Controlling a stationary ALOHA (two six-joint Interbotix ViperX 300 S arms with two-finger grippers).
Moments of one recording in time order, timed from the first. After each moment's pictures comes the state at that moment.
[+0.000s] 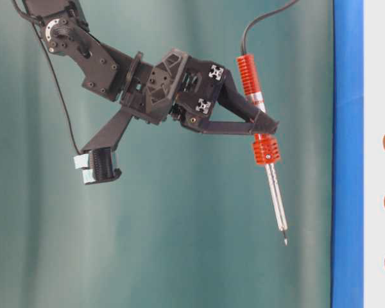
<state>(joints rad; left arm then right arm) 0.00 -0.98 1.20 0.00 -0.27 -0.04 -0.22 0.01 0.25 -0.07 0.75 0.02</state>
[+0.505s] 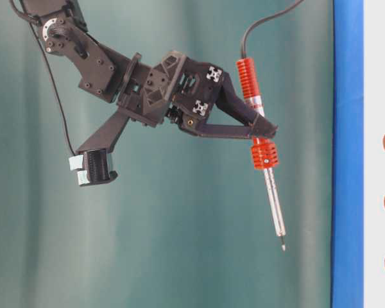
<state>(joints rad) 0.00 -0.98 1.20 0.00 -0.27 -0.04 -0.21 0.02 0.24 -0.06 0.77 0.00</state>
